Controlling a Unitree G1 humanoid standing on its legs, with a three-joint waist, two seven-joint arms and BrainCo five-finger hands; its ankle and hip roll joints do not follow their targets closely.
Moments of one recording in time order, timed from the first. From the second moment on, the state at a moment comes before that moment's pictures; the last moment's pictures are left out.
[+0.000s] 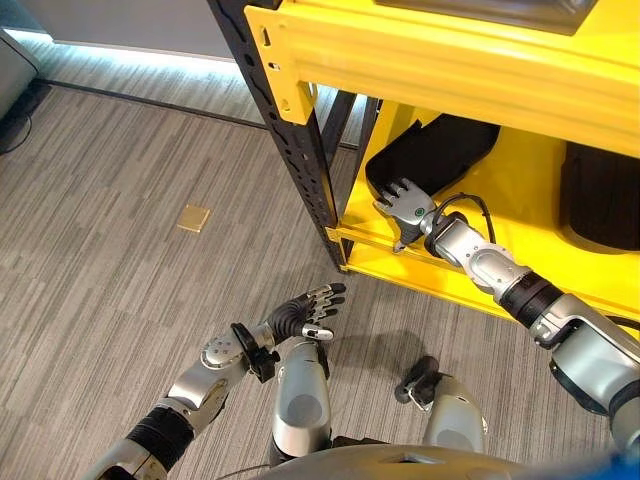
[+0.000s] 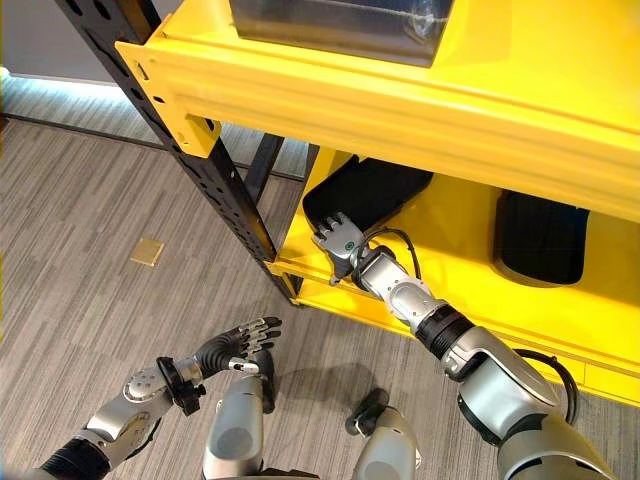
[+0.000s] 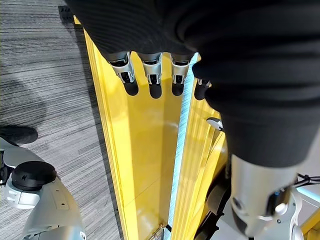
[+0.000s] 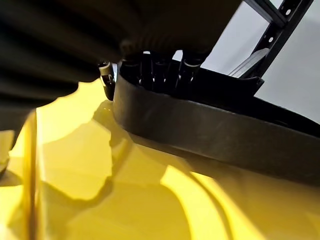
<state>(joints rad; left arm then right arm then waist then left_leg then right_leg) -0.03 0.61 -0.48 0.20 -0.61 -0.11 -0.49 -0.78 -0.57 0.81 0.42 -1.26 -0.05 0.05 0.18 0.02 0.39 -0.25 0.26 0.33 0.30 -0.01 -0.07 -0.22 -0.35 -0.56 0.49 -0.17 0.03</state>
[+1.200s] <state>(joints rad) 0.00 0.61 -0.47 0.23 -0.61 -0.14 -0.50 -0.78 -0.68 0.80 0.43 -1.24 -0.05 -0.02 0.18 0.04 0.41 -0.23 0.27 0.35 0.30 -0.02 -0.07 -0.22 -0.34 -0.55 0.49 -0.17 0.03</state>
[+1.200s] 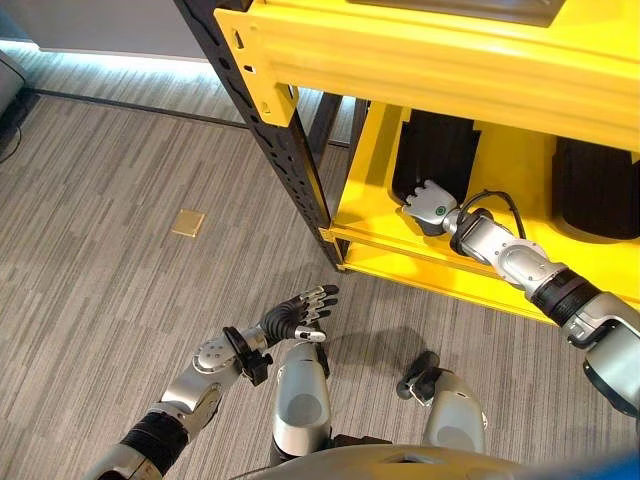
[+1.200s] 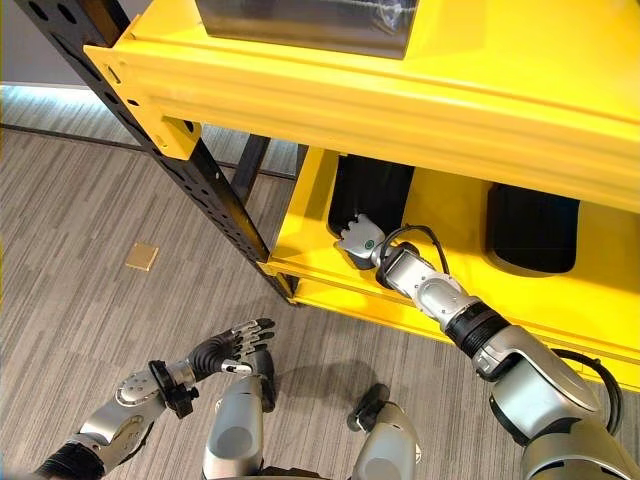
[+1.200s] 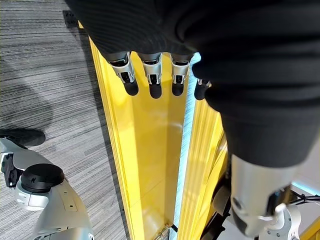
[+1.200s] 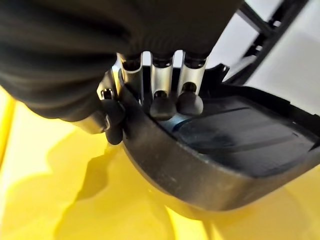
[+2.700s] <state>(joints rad) -0.01 0.60 -0.50 0.24 -0.61 -0.14 -0.51 -0.79 -0.63 0.84 0.53 -1.22 -0.03 -0.06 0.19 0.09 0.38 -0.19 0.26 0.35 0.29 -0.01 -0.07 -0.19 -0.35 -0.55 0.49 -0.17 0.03</state>
